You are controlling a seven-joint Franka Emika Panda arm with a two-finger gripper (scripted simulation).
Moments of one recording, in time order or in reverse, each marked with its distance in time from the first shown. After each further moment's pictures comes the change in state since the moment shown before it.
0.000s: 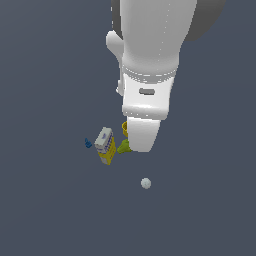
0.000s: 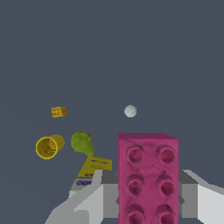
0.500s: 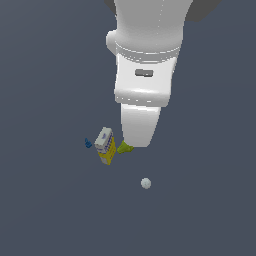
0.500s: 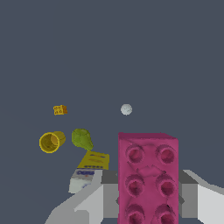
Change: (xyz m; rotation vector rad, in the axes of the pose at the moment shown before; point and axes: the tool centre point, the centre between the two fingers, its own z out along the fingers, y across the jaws) arm -0.007 0.010 -0.032 0.000 -0.002 0.002
